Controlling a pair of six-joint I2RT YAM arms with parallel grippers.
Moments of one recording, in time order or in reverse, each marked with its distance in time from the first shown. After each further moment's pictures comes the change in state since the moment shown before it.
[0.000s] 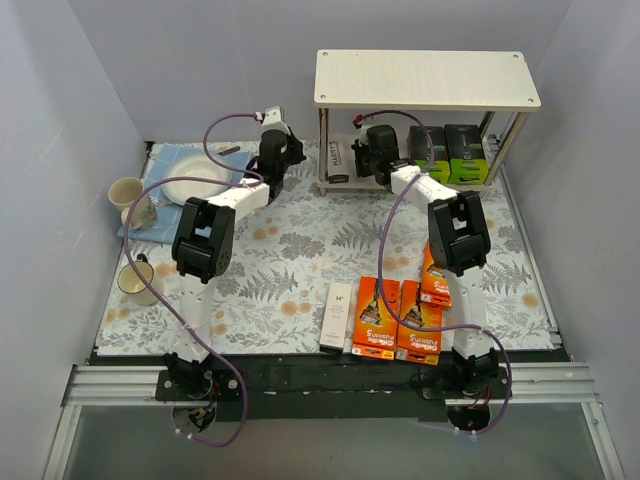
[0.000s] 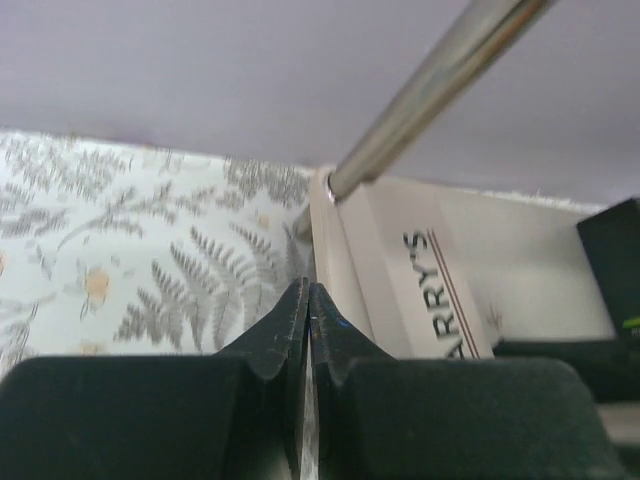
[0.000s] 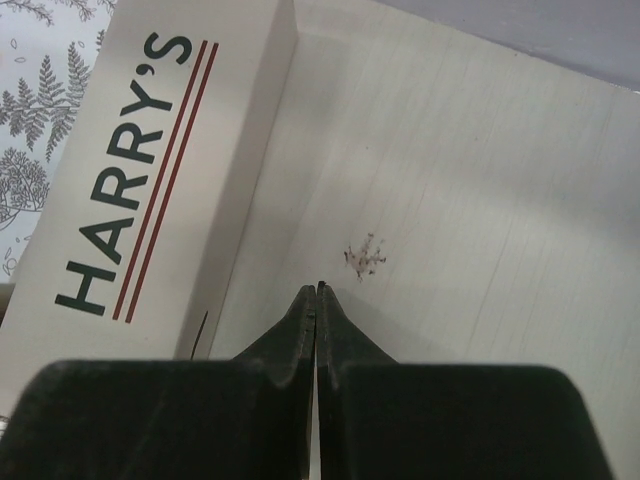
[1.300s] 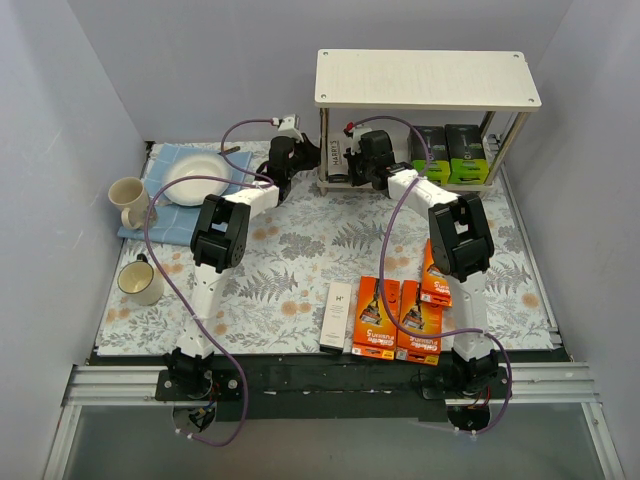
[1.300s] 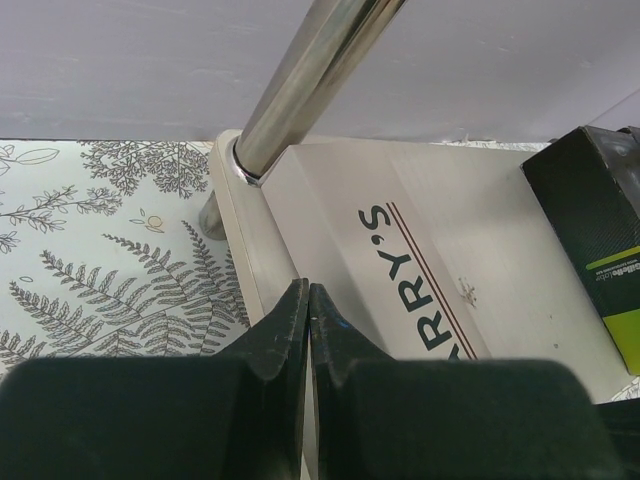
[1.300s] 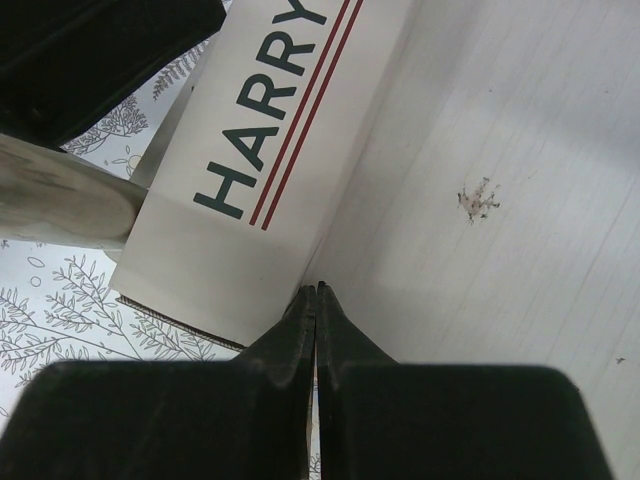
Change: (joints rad) left arm 0.009 0.264 0.212 0.126 0.278 -0.040; right arm 0.047 -0.080 -0.098 -0.040 -0.085 -0.008
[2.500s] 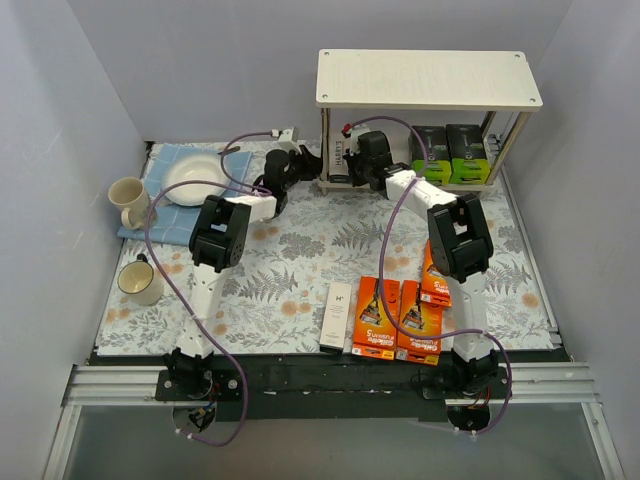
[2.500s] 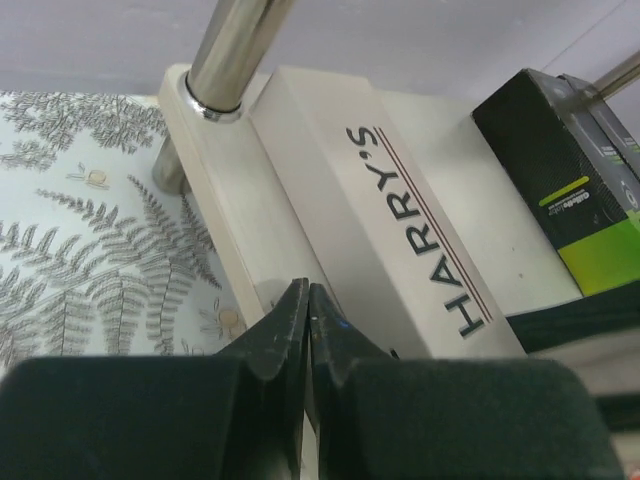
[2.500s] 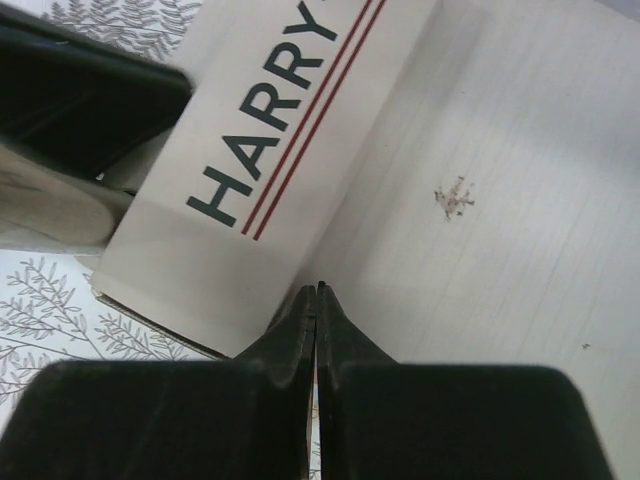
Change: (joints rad) left arm 0.014 0.012 -0.129 0.202 0.148 -0.035; right arm 0.006 -0.004 0.000 -0.008 0.077 -0.048
